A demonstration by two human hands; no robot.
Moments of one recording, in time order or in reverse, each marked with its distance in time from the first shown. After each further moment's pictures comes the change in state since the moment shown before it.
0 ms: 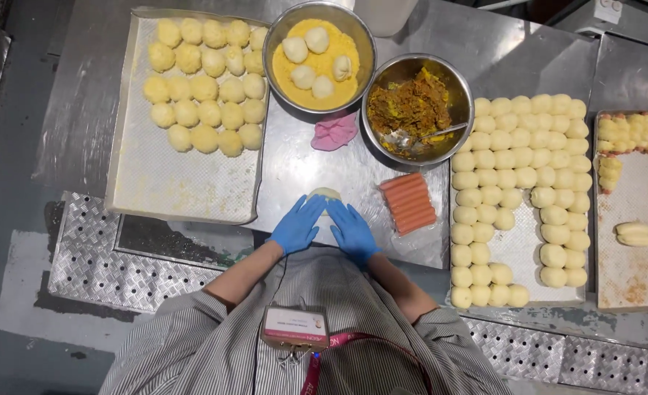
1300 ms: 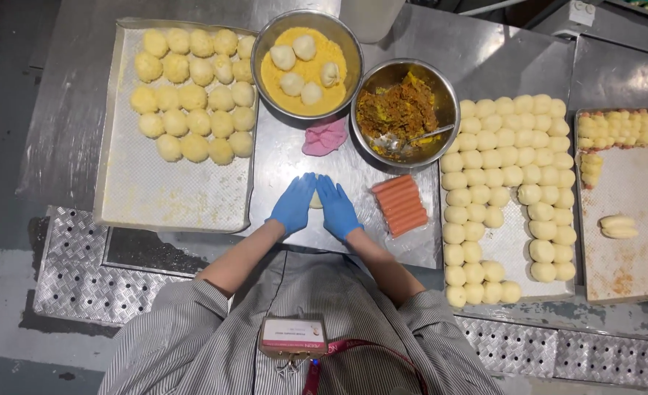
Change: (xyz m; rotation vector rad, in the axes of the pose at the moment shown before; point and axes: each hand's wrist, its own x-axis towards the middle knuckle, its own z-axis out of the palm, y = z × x) left_hand 0.050 -0.032 -0.003 0.067 -0.110 -0.085; right_hand 0.059 0.020 0.016 -0.173 -0.080 0.148
